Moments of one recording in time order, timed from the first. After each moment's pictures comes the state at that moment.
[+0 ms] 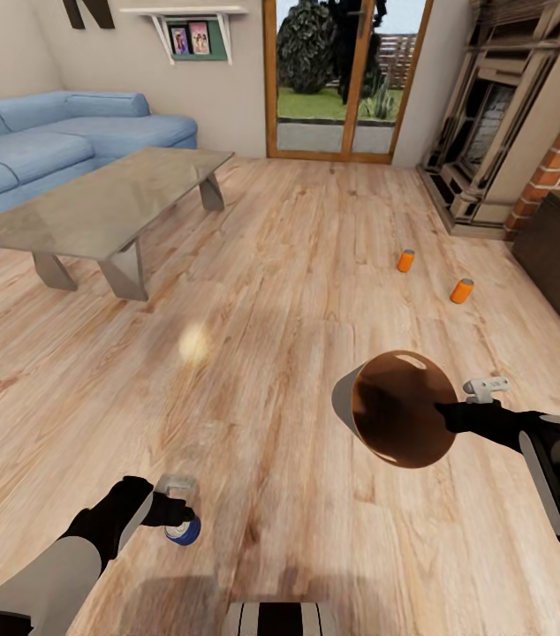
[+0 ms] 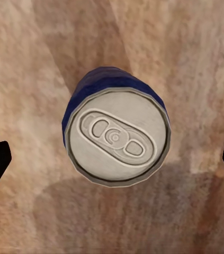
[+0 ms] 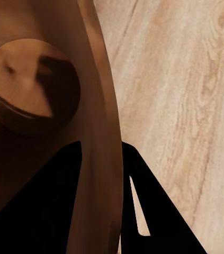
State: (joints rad) left arm -0.71 0.10 -0.13 -0.46 0.02 0.64 -0.19; right arm -0.51 -0.32 -0.15 -1.55 0.01 0.90 0.45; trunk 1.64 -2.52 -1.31
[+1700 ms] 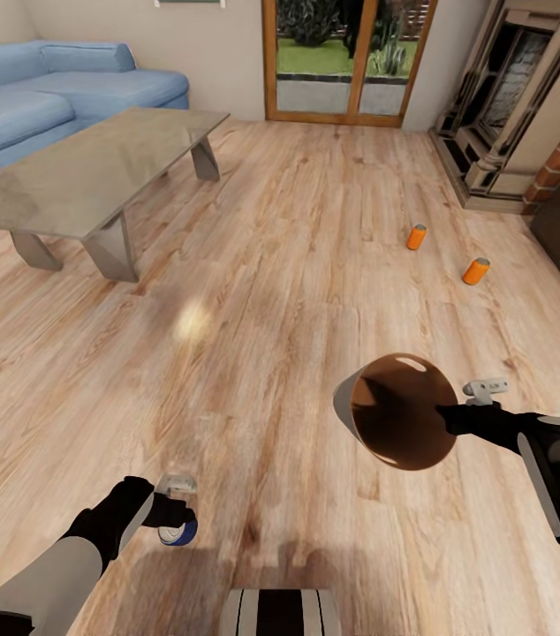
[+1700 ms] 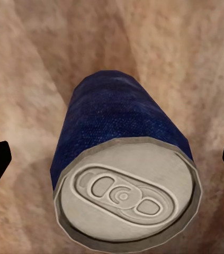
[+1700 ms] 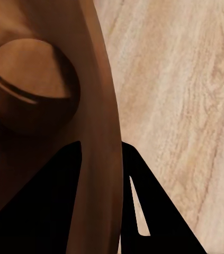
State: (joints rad) left arm -0.71 0.10 -0.13 -0.45 0.01 0.65 -0.19; right arm -0.51 -0.32 -0.15 -1.54 0.03 0.90 0.45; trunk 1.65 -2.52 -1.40
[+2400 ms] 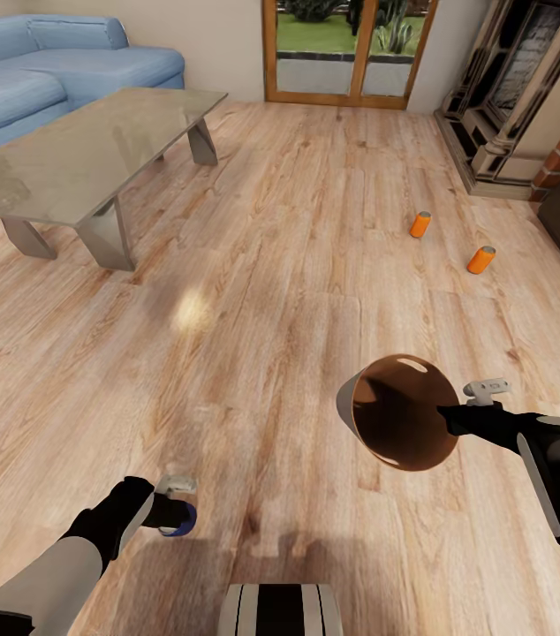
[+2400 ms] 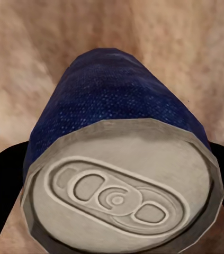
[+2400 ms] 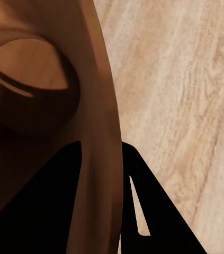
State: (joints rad) left arm -0.71 0.10 -0.13 -0.45 0.01 0.65 -0.19; right arm -0.51 -0.32 -0.15 -1.54 0.06 0.90 0.45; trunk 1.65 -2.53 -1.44
